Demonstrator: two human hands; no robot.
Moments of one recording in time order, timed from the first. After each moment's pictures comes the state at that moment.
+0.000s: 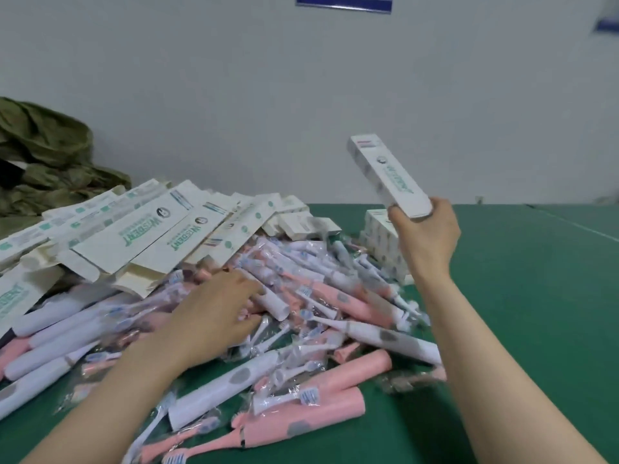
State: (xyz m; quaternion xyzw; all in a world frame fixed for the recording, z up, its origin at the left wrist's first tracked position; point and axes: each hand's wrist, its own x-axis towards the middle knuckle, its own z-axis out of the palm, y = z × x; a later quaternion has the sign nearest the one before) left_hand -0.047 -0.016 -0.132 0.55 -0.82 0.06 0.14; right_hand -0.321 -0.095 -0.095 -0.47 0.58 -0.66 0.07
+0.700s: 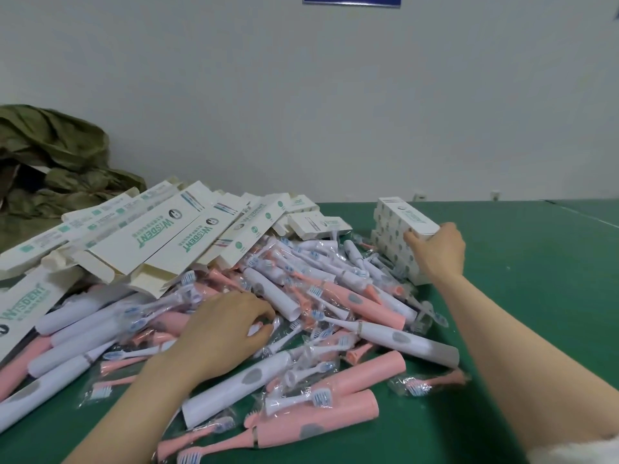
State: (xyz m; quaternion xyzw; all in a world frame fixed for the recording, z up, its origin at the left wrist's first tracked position) left_hand -0.058 -0.026 -0.156 0.55 -0.82 0.06 0.15; right_hand -0.374 -0.145 -0.132 -0.47 0.73 -0.48 0.09
